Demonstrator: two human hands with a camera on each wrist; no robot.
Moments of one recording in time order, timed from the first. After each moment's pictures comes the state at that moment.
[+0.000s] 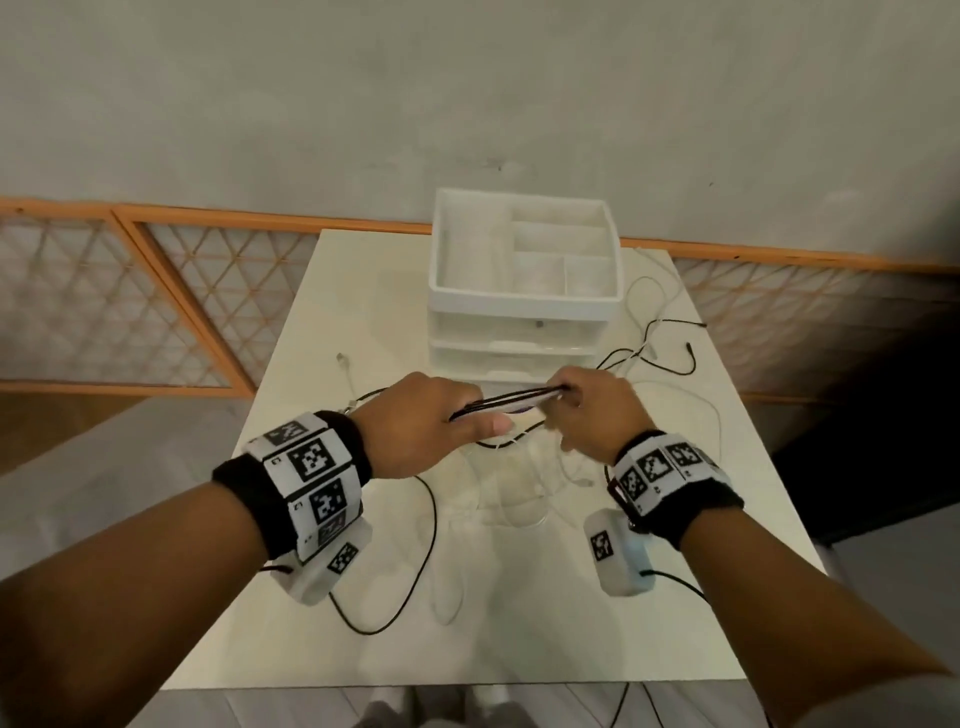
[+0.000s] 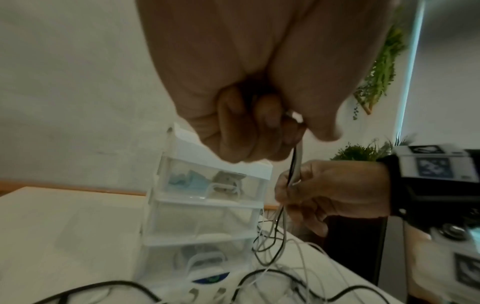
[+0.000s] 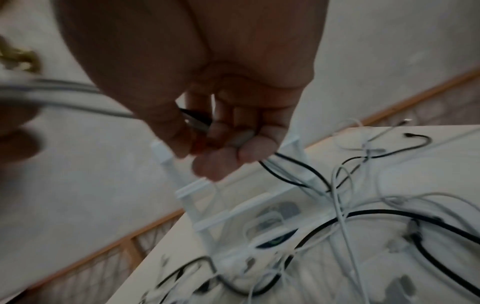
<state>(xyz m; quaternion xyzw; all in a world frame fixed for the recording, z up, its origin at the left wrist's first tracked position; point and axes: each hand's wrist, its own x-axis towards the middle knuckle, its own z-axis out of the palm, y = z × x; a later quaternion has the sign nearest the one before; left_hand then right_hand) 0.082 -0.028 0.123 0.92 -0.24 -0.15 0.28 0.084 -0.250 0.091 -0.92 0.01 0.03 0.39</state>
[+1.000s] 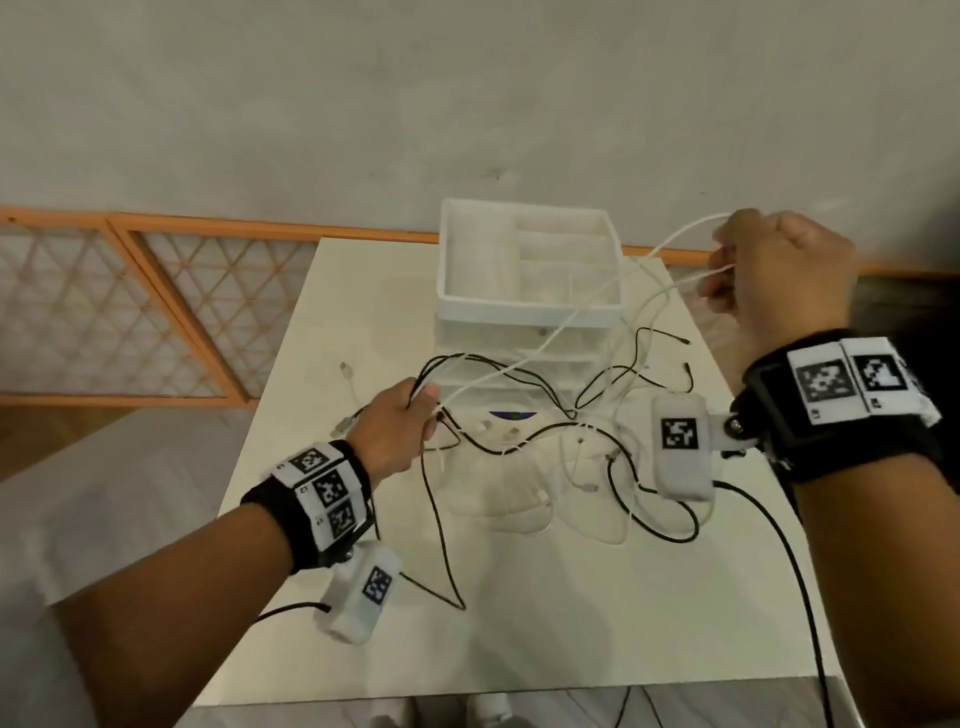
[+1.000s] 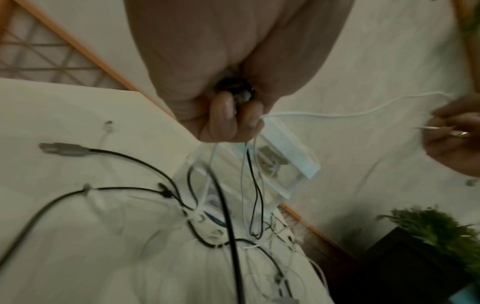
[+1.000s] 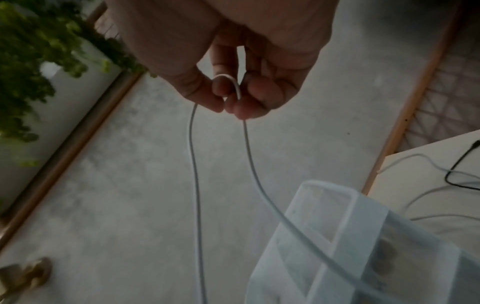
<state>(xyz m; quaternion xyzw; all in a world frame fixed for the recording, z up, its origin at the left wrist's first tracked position) 0.086 -0.008 0.086 0.79 0.06 -0.16 0.59 0.102 -0.284 0.217 -0.72 0.19 -0.29 0.60</state>
